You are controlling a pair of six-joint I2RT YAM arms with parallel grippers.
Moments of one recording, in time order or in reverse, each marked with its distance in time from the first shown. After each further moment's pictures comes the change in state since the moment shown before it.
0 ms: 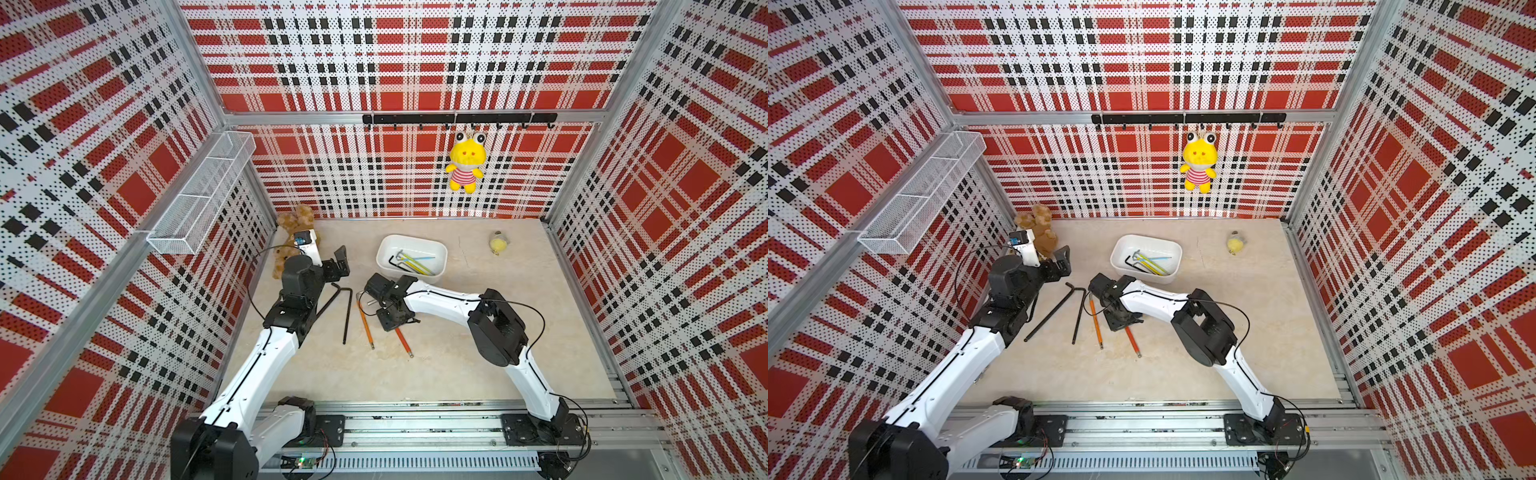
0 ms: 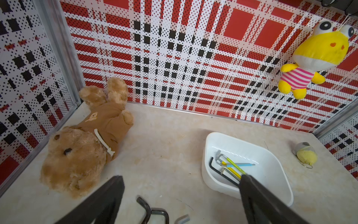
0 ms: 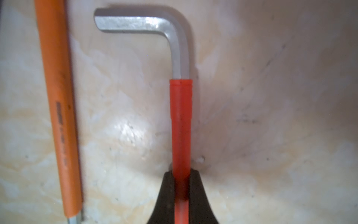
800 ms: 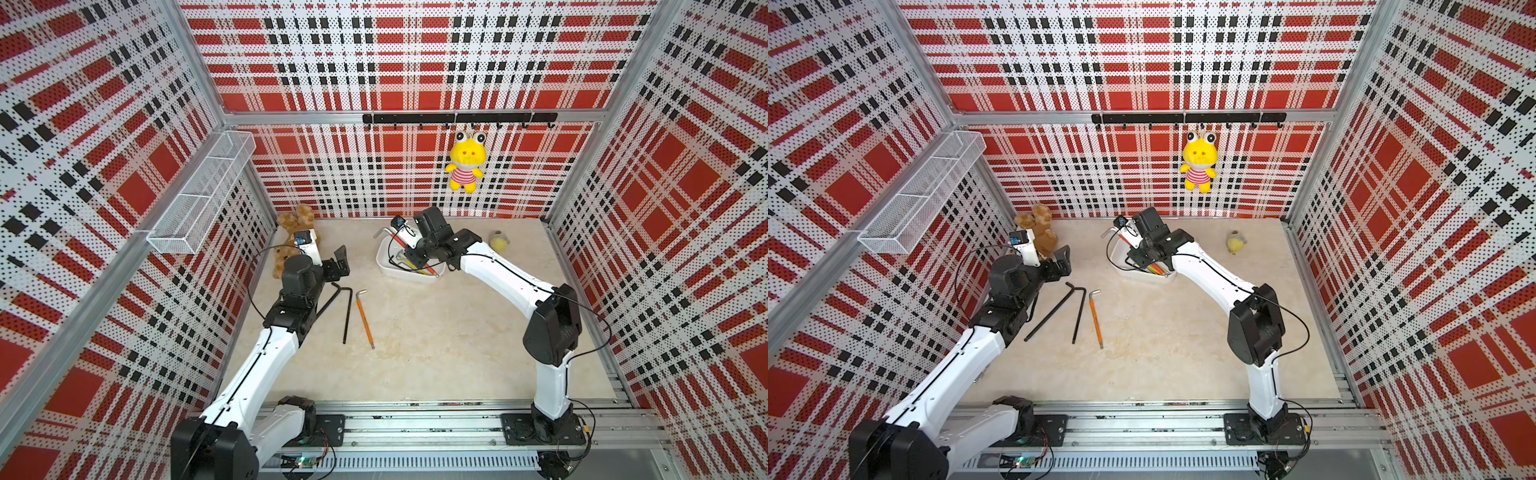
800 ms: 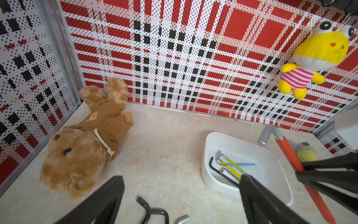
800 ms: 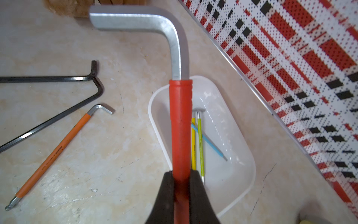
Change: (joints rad) left arm 0.000 0.000 0.000 0.000 -0.001 0.000; right arm -0.278 -0.232 0.142 0.288 -0.080 -0.794
